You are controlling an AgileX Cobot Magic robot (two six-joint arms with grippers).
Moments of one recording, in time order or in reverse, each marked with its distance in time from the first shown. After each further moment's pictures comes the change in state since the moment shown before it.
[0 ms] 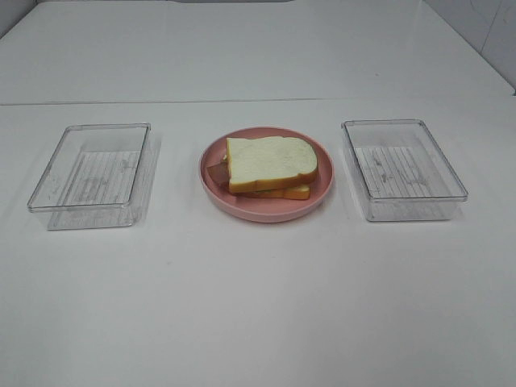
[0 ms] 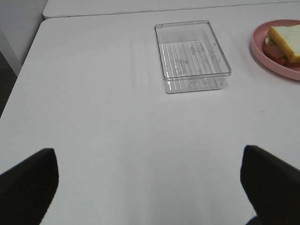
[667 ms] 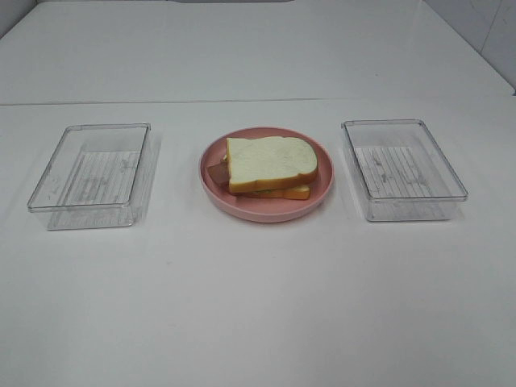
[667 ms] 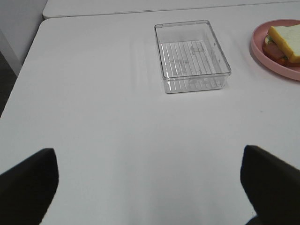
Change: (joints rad) left arm 0.000 0.000 0.000 0.000 0.000 0.000; right arm 0.080 0.055 0.000 -0.012 0.000 -0.001
